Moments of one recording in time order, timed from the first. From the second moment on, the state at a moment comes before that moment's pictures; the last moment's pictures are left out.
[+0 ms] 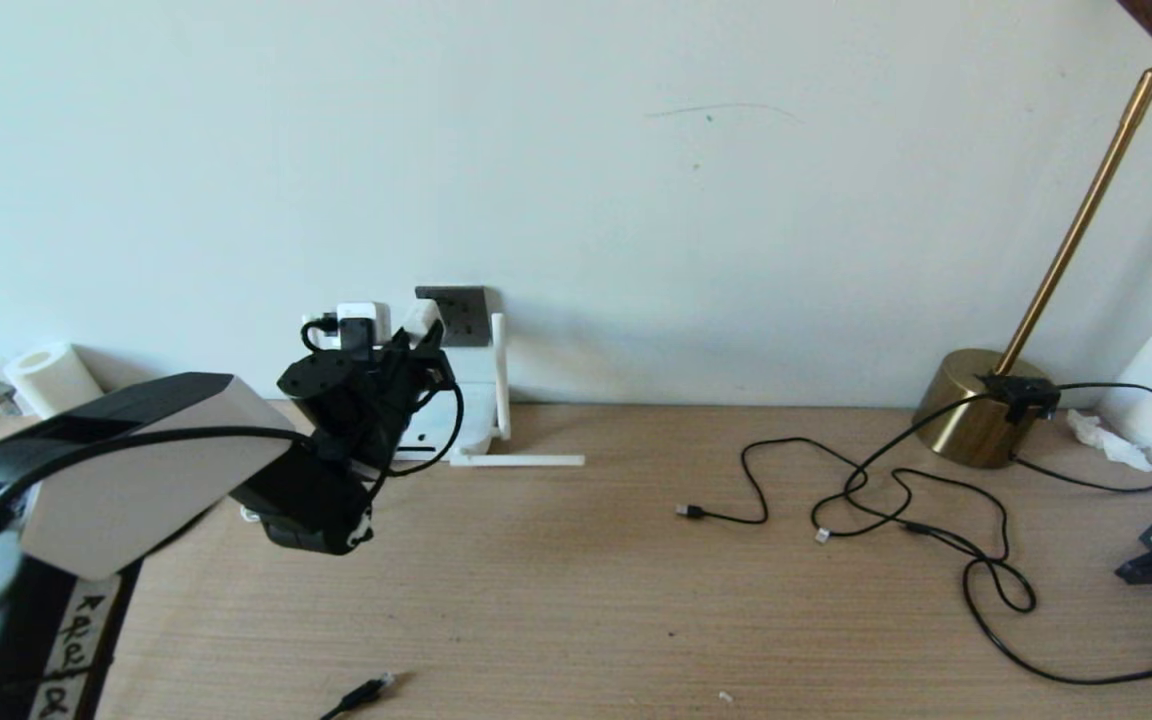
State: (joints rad) left arm -0.22 2.40 -1.22 -1.52 0.09 0.04; right arm -0.01 0.00 0.00 0.00 0.00 0.01
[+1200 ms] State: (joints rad) left arm -0.26 2.38 -1.19 -1.52 0.12 0.04; right arm -0.01 0.00 0.00 0.00 0.00 0.01
